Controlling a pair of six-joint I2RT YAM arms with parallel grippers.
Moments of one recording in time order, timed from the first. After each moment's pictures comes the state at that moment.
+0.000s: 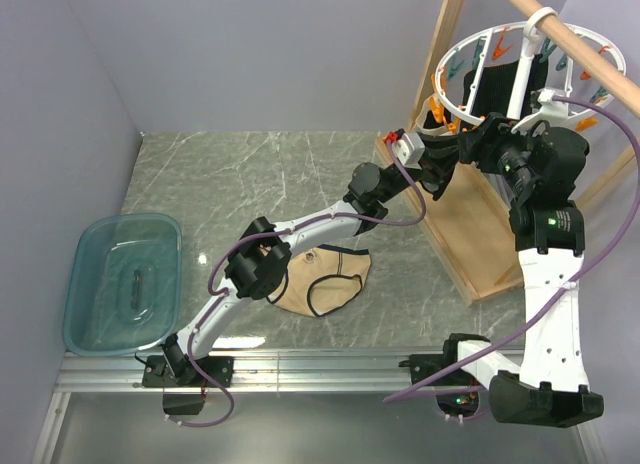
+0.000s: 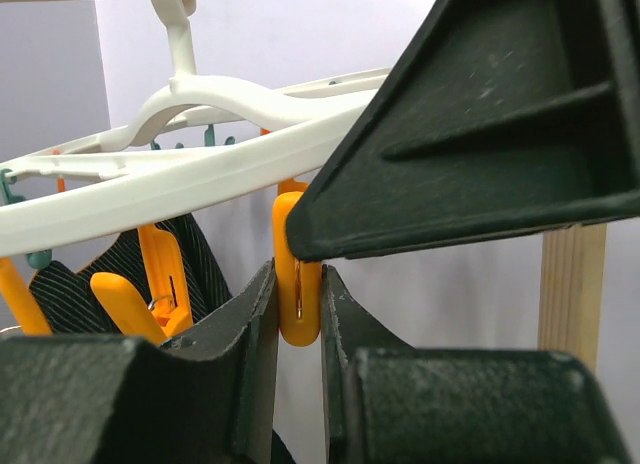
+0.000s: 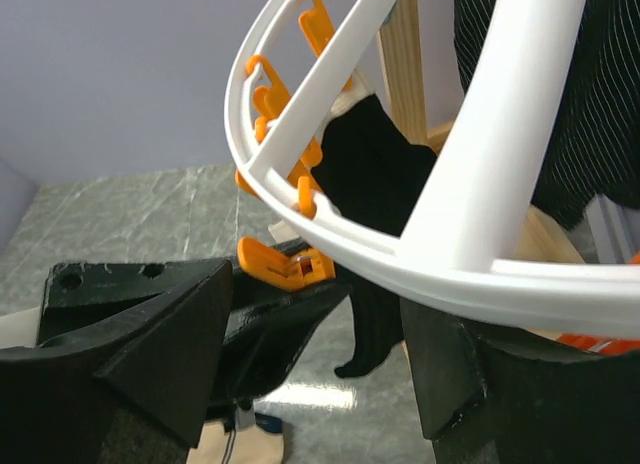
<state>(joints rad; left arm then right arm) -0.97 2.40 2.11 1.05 0.24 -0.15 -0.10 1.05 1.43 -0.51 -0.23 0.23</state>
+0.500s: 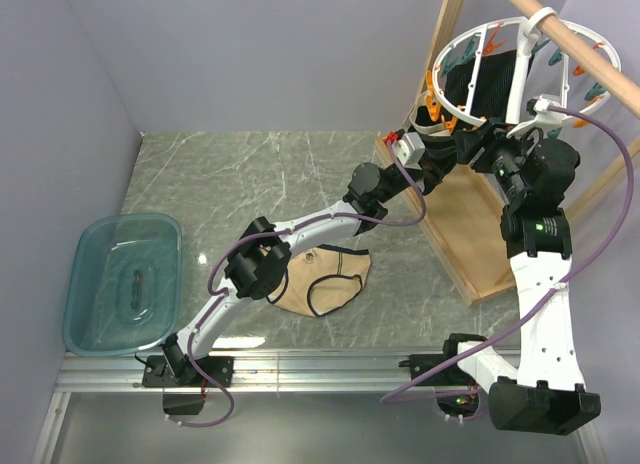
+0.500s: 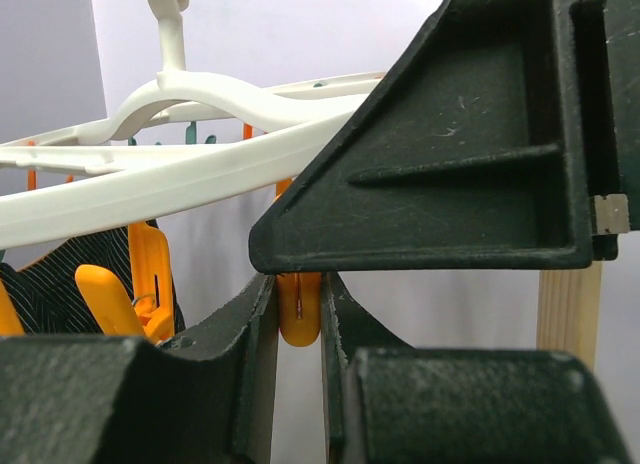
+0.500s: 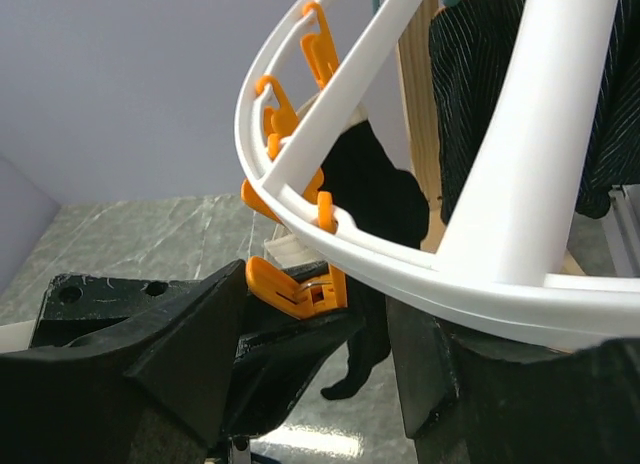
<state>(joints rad) -0.97 2.40 2.10 1.05 0.25 -0.15 -0.10 1.01 1.27 -0.27 -0.26 0.26</state>
